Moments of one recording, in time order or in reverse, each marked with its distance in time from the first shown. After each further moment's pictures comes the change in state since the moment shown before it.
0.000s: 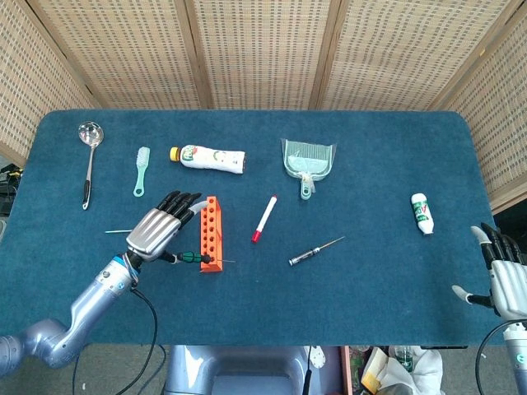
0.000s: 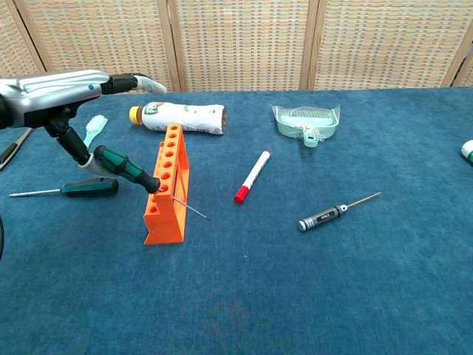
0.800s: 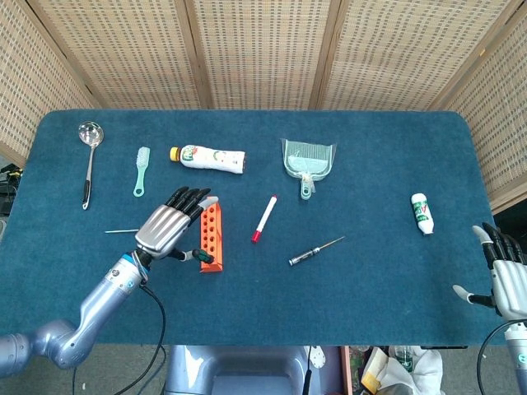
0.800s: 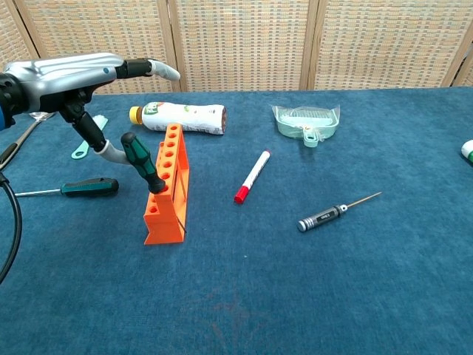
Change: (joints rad) left arm -0.033 -0.002 -0.033 -0.072 -0.088 0.008 0.088; right arm 0.000 0.004 0.001 0.000 0.001 -0.001 0.009
